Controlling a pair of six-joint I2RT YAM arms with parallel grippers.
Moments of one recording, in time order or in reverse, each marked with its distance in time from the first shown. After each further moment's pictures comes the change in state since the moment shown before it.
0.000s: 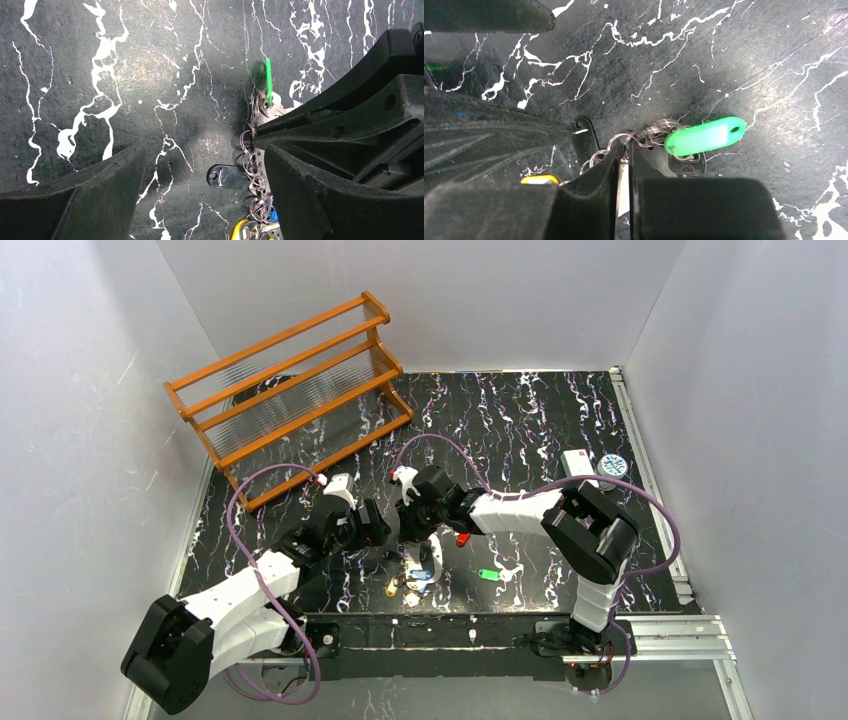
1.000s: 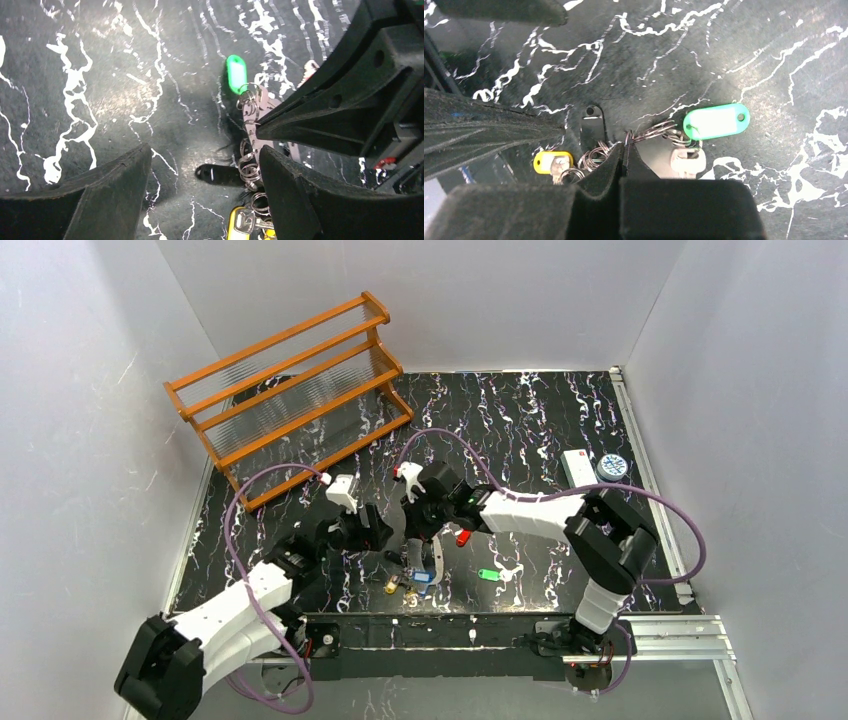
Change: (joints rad) left arm 0.001 -0.074 -0.038 0.068 0.094 0.120; right arm 0.006 -0.086 0.006 -0.107 0.037 -0.023
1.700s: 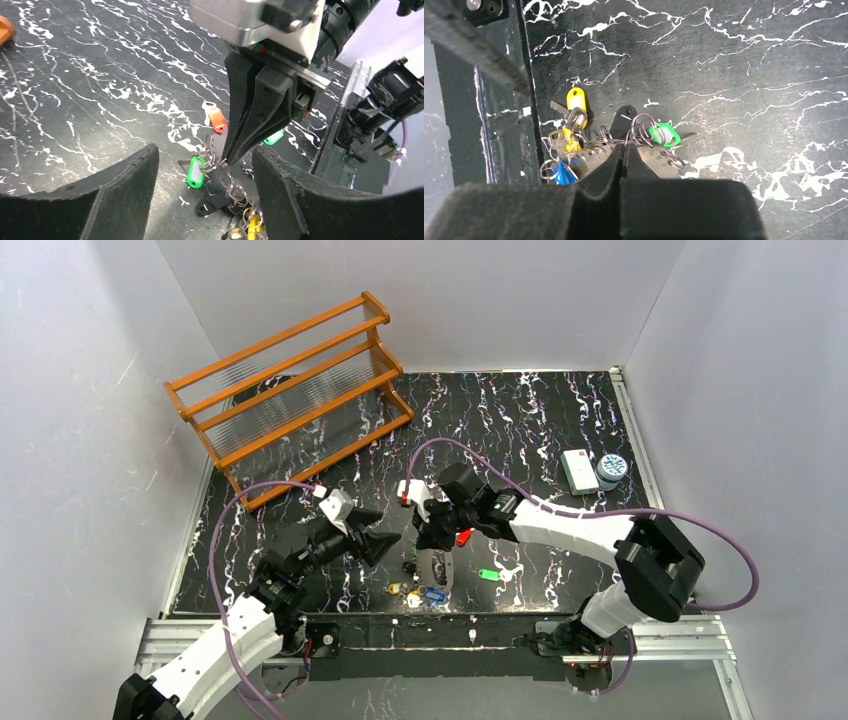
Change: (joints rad) left arm -0.002 -0.392 -0.134 0.268 0.346 0.261; right arm -0.001 -0.229 -0.082 -0.125 -0.224 -0.424
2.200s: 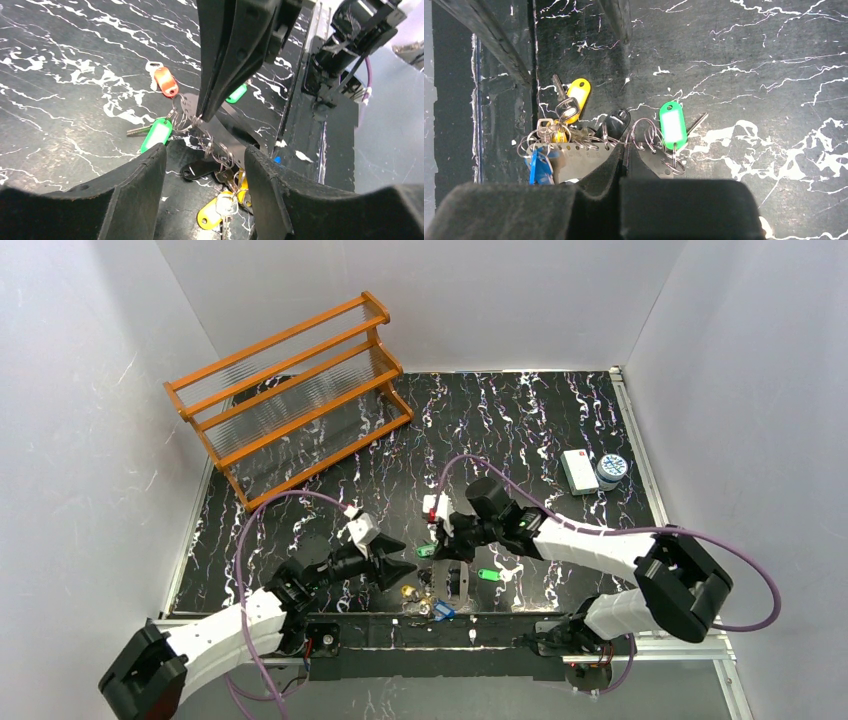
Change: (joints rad) left arm -0.177 0.171 -0.129 0.242 0.039 -0.001; right arm -0.056 -0.143 -0.243 0.138 -0.085 -0.101
